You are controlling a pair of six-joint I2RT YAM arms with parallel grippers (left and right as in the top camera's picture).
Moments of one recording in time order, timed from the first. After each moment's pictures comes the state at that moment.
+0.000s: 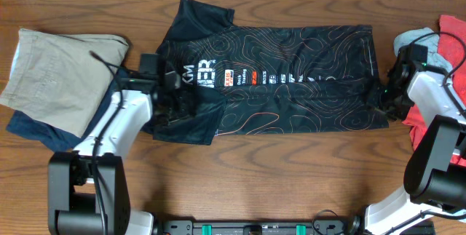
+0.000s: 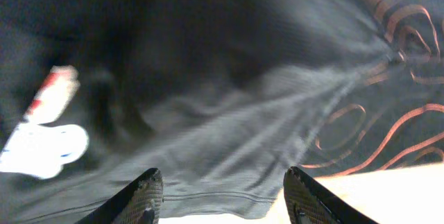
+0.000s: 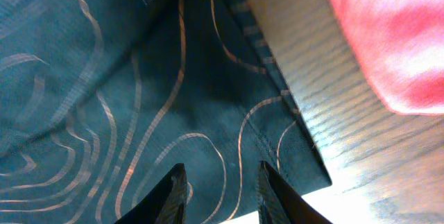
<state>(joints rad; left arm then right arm) -0.12 1.63 0.98 -0.73 0.30 -0.30 -0.27 1.82 1.14 -0.81 -0.01 0.26</state>
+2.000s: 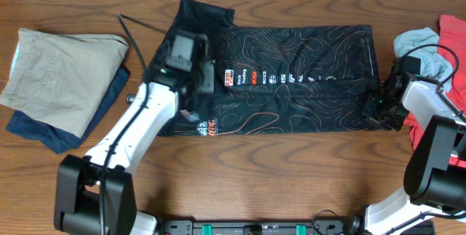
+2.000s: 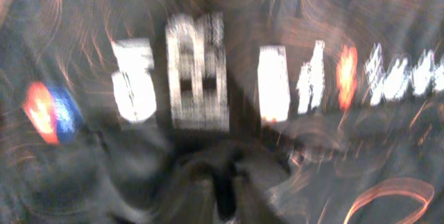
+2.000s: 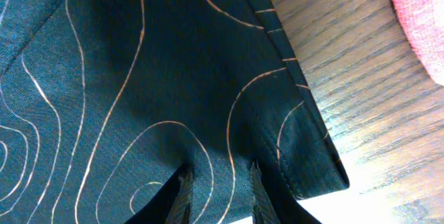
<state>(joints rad) -0.32 1.63 1.18 -0.52 0.01 -0.27 -0.27 1.82 1.04 -0.75 0.00 0.26</state>
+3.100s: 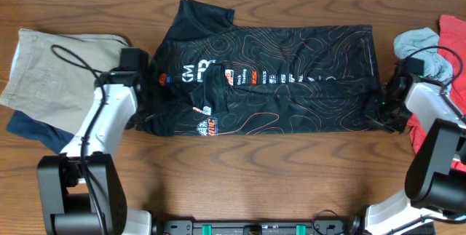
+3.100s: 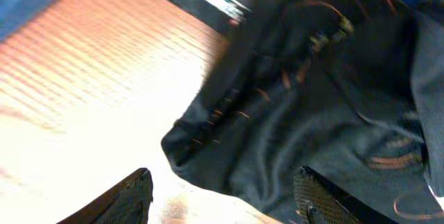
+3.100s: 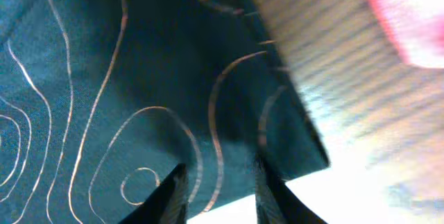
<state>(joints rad) 0.02 1.63 1.05 -0.86 -0.12 -0.48 -0.30 1.78 1.04 -0.78 0.00 0.25</state>
